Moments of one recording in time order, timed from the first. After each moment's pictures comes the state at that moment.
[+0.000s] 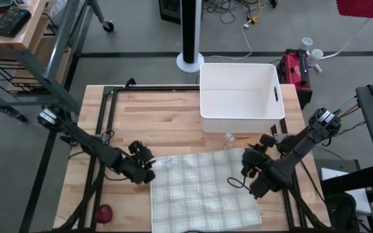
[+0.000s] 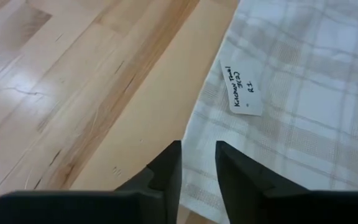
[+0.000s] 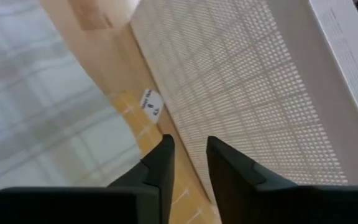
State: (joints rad) left arm -0.55 1.35 0.64 -0.42 -0.62 -0.93; right arm 0.76 1.51 1.14 -1.57 0.78 1.27
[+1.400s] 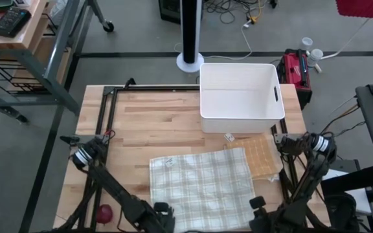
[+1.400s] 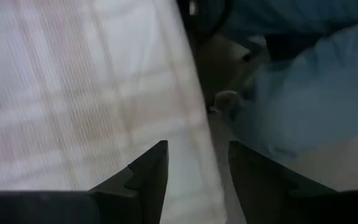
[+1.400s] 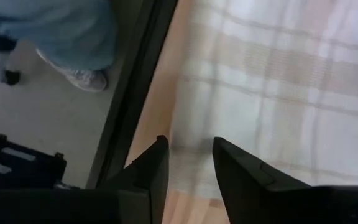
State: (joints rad) left arm -0.81 2.07 1.48 -0.47 0.01 -0.73; right arm 1.13 1.84 1.23 -0.71 0.13 0.79
